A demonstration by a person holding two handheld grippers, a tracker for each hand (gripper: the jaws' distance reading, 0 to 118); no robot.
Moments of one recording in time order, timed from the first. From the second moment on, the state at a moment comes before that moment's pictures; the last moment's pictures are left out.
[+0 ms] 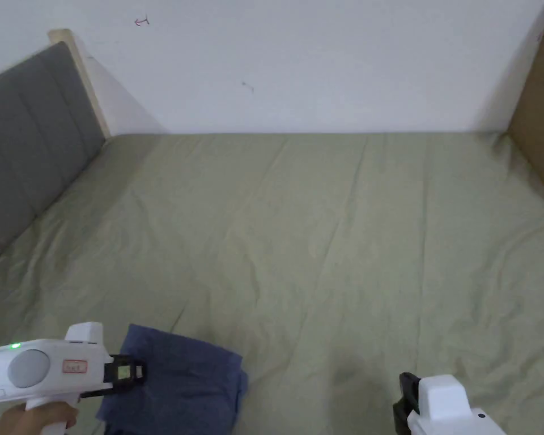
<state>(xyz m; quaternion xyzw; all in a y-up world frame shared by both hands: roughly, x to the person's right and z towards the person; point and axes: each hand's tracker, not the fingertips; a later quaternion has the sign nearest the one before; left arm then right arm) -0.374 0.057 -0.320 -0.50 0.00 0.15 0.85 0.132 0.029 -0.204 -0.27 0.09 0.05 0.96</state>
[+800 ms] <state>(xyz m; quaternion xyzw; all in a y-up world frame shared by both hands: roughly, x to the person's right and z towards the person) -0.534 0.056 -0.350 -0.50 0.19 0.19 0.83 0.133 0.034 -0.235 -0.28 0.08 0.01 0.96</state>
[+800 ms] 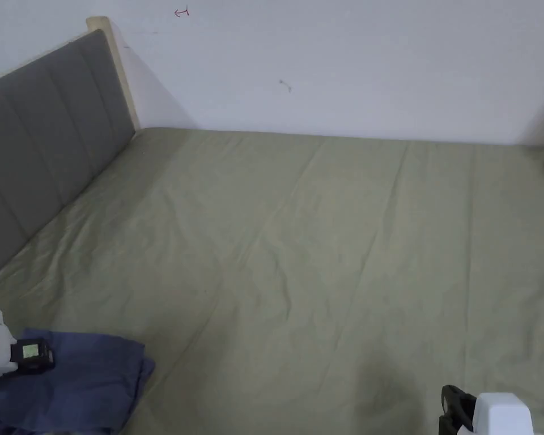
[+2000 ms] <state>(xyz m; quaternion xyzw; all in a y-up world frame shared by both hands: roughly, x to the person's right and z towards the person) -0.126 0.277 -0.205 0.04 0.04 -0.04 1.00 0.202 0.277 -0.149 0.01 -0.02 0.05 1.00</state>
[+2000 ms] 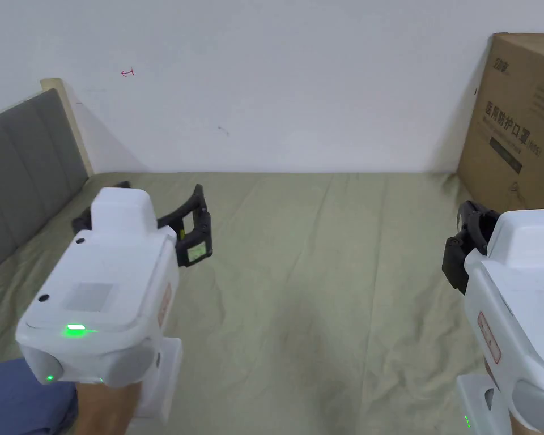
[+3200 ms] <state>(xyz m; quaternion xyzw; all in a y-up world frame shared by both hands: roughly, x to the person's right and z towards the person) -0.115 0.249 -0.203 0.00 -0.01 -0.03 1.00 0.202 0.276 -0.141 0.01 -0.02 0.04 1.00</state>
